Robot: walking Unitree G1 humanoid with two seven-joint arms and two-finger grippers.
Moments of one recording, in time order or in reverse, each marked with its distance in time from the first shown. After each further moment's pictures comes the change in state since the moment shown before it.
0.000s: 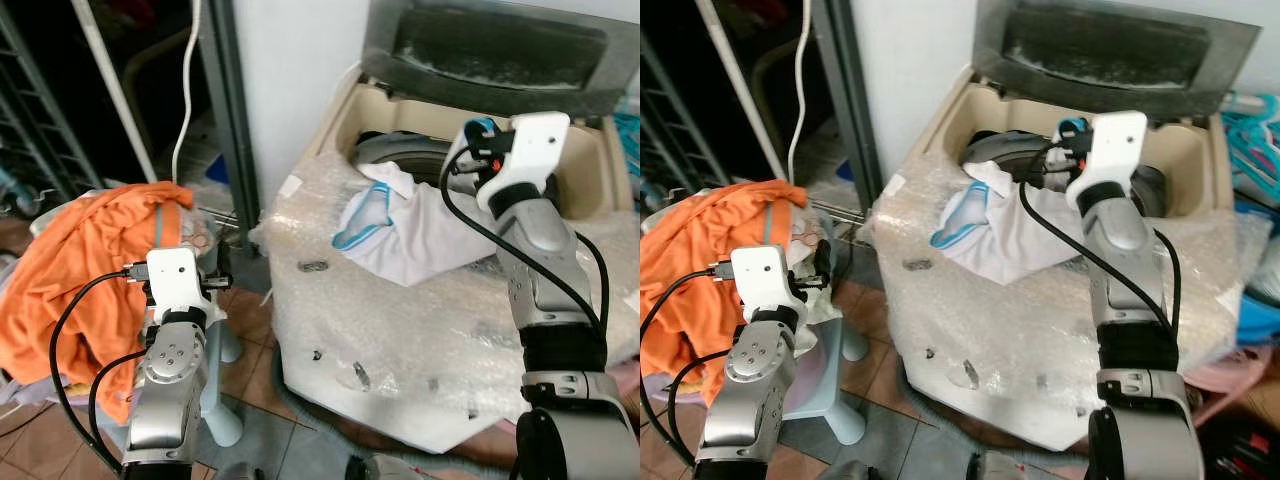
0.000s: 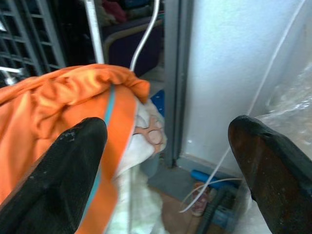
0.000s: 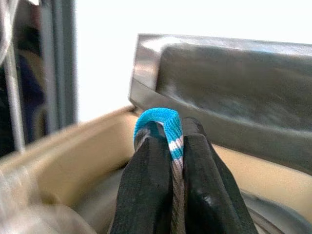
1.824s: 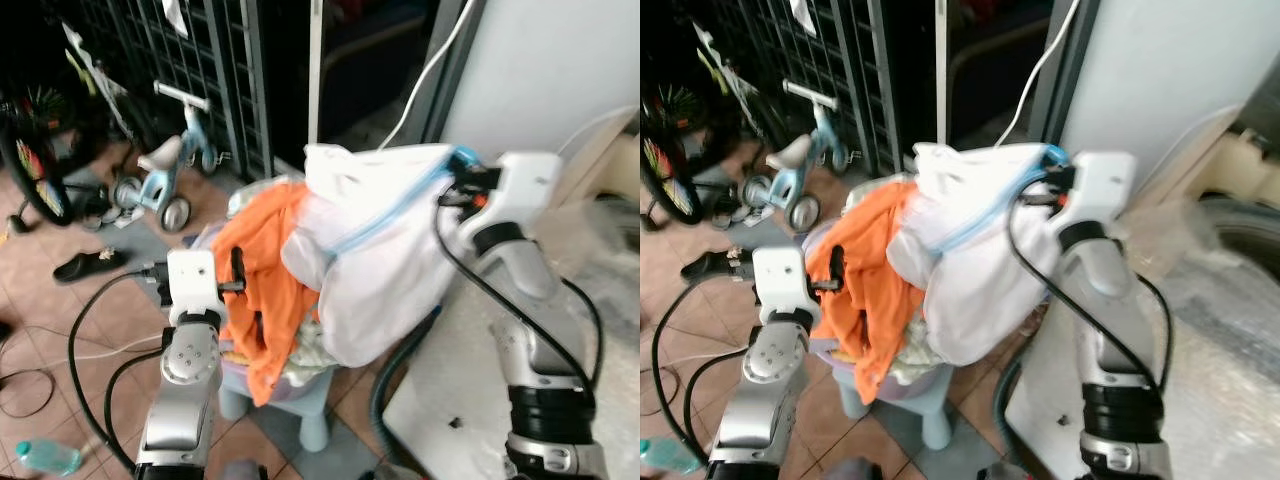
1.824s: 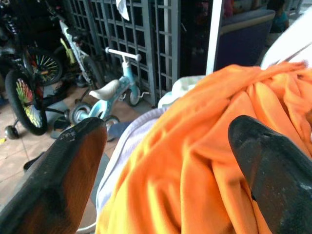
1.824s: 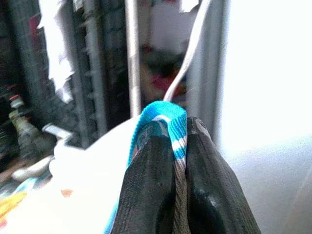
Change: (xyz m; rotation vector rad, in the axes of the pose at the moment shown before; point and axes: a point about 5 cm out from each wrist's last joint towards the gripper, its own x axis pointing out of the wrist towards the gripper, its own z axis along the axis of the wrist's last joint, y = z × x) left arm -0.001 -0.007 -0.003 0.057 0.022 0.002; right arm -0.054 0.021 -0.007 0.102 0.003 -0.130
